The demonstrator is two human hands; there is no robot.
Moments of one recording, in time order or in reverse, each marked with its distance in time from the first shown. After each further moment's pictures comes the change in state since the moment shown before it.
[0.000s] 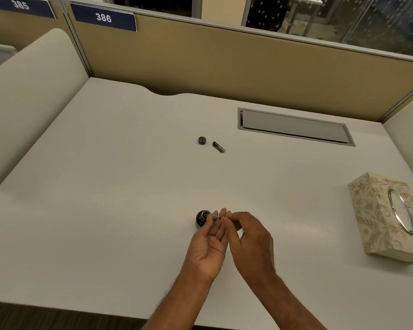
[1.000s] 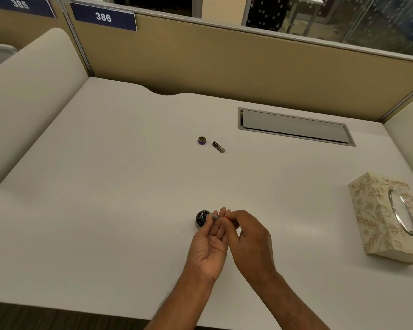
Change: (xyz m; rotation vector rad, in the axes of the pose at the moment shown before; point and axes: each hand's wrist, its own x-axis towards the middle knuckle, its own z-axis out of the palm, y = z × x) left_hand -0.001 -0.003 0.003 -0.078 -0.007 0.006; right_hand 0.005 0.000 0.000 -0.003 -0.036 -0.030
